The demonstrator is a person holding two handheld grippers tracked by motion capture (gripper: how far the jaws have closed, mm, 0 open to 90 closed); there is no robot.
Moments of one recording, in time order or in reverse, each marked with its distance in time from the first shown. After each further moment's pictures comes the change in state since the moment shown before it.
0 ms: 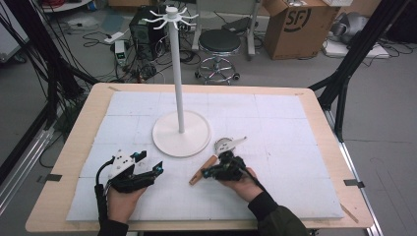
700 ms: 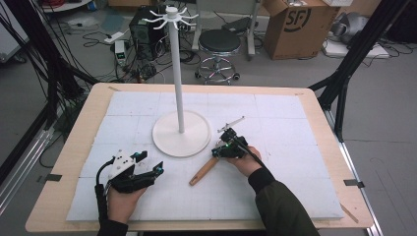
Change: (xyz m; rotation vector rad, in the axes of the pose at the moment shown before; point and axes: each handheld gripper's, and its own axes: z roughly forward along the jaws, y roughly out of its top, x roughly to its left) left arm -0.001 0.000 -0.001 -0.003 -0.009 0.002; right arm -0.057 0.033 0.004 0.153 -0.231 0.045
